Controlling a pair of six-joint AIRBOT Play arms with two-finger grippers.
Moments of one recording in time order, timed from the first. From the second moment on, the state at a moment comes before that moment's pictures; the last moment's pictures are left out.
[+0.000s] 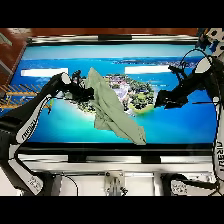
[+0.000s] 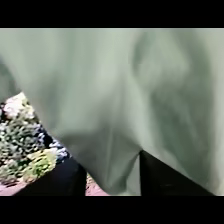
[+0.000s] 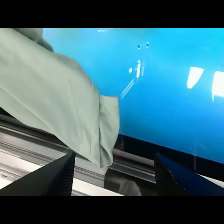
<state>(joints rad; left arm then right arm) -0.25 -1.90 1.61 1.12 -1.02 -1.69 -0.03 -1.45 1.47 -1.21 1.65 1.45</state>
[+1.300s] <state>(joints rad) -0.24 -1.78 1.84 1.12 -1.14 -1.44 0.22 -1.45 1.05 -1.12 1.41 1.41</state>
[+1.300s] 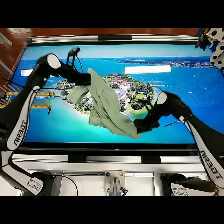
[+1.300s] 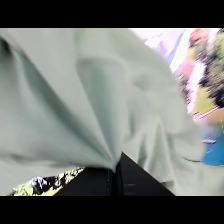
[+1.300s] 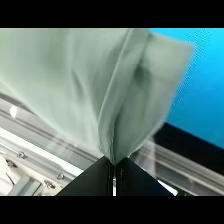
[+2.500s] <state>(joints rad) -0.38 -1.05 1.71 1.19 -1.39 -1.51 0.11 -0.88 1.71 -1.19 1.76 1.52</state>
